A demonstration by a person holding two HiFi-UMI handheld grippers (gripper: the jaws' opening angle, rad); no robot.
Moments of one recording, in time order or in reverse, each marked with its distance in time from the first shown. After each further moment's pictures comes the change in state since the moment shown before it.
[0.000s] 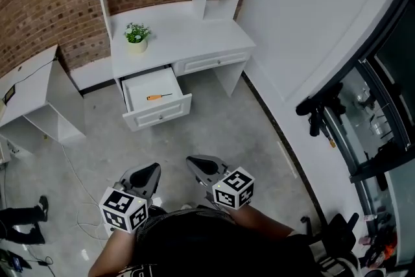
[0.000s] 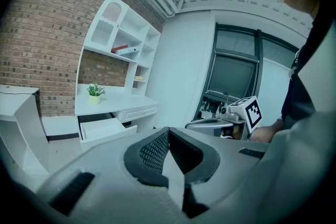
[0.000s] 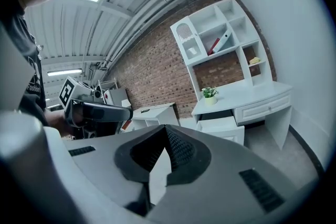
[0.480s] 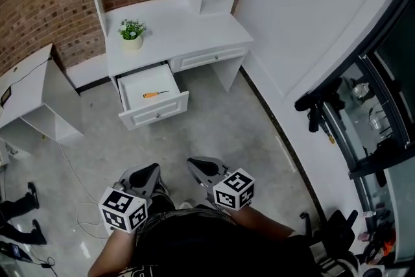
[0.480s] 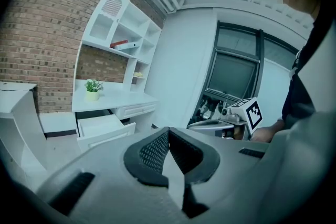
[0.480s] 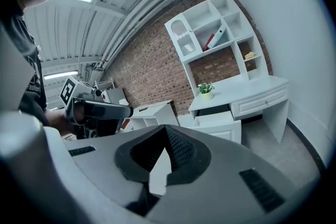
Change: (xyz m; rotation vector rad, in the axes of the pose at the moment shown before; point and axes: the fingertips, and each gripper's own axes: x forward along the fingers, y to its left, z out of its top) left arm 0.018 0.004 -0.002 -0.020 0.036 -0.019; right arm -0.002 -0.018 -0.009 0.048 0.027 -0.021
